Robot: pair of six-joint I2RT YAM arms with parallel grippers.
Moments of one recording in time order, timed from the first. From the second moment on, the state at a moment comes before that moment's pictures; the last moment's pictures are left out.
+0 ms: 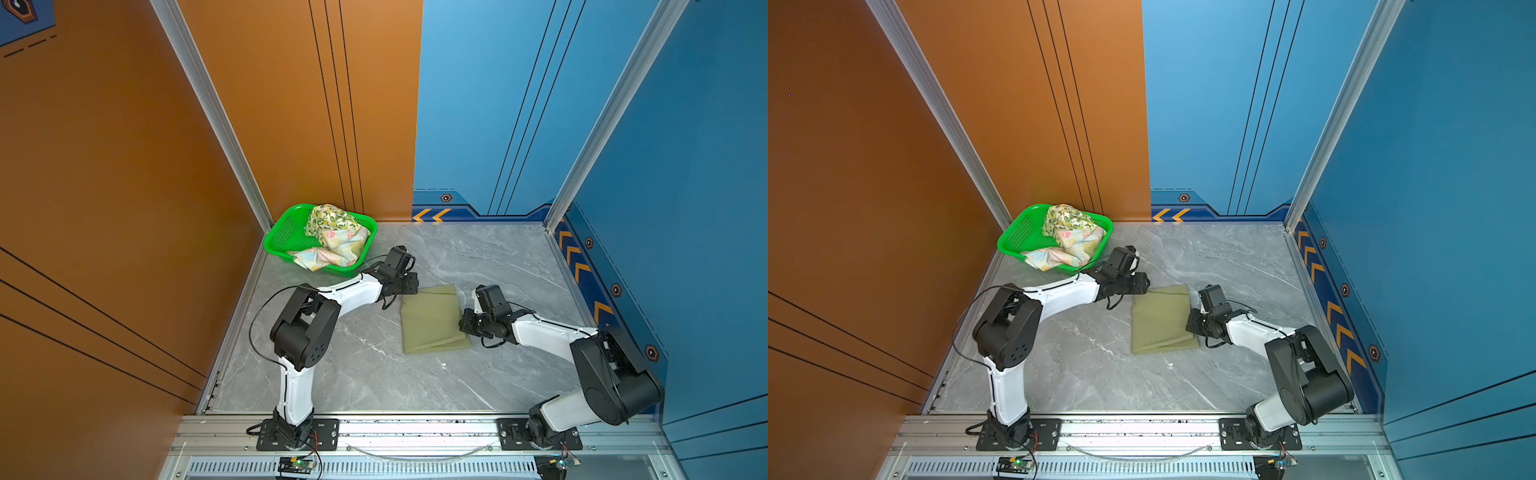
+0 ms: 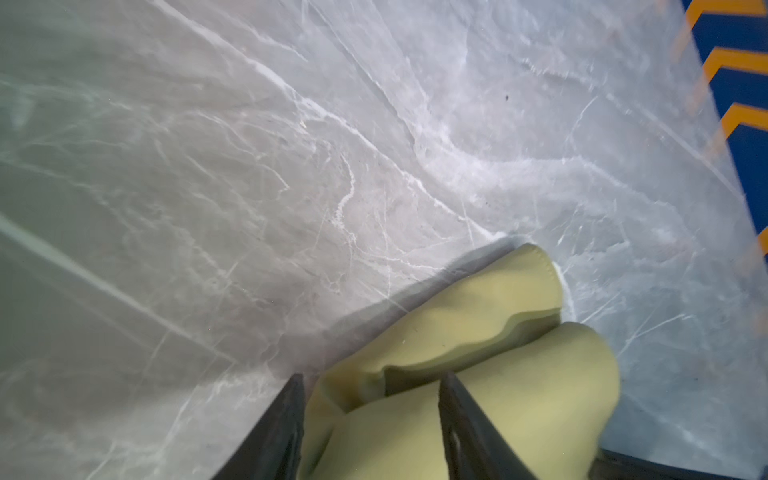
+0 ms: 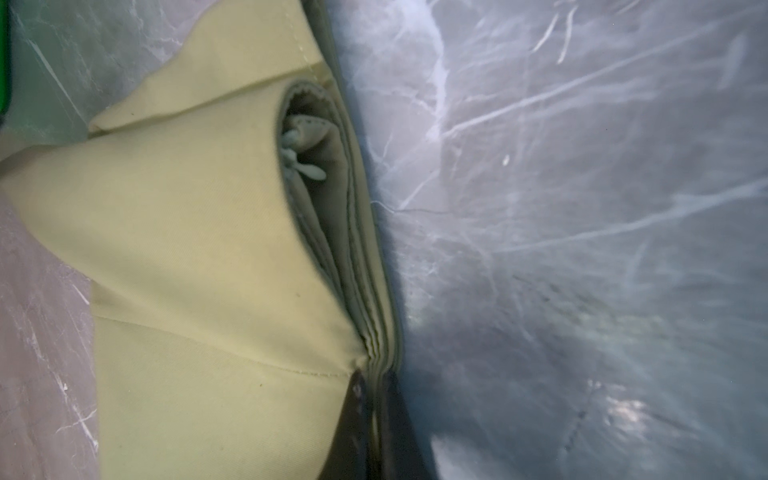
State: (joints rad) left arm -0.60 1.92 1.31 -0.21 0.05 -0.51; right arm 0.38 1.50 0.64 -0.15 -0.17 0.62
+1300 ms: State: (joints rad) left arm -0.69 1.45 0.83 -0.16 -0.02 -0.57; right arm -0.25 1.70 0.85 0.17 0.17 1.40
